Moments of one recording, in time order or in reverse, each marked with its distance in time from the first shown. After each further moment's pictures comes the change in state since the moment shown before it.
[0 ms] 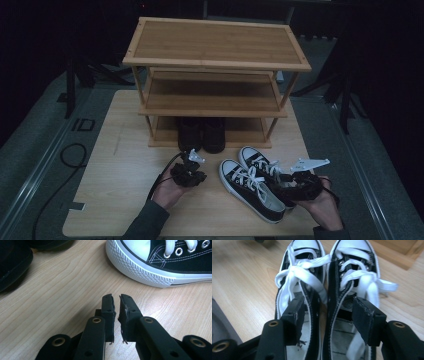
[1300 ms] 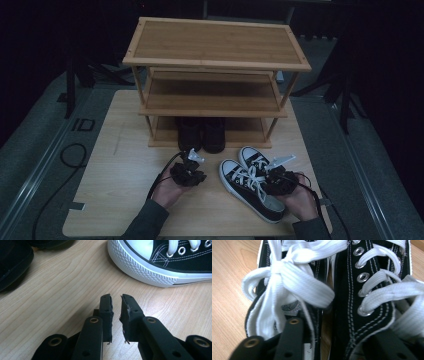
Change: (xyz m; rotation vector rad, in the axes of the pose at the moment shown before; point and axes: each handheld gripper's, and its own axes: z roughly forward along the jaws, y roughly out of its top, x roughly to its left) left arm 0.004 0.000 0.001 0.004 -0.006 -0.001; right arm 0.009 0.017 0.062 0.180 -0.065 -0.055
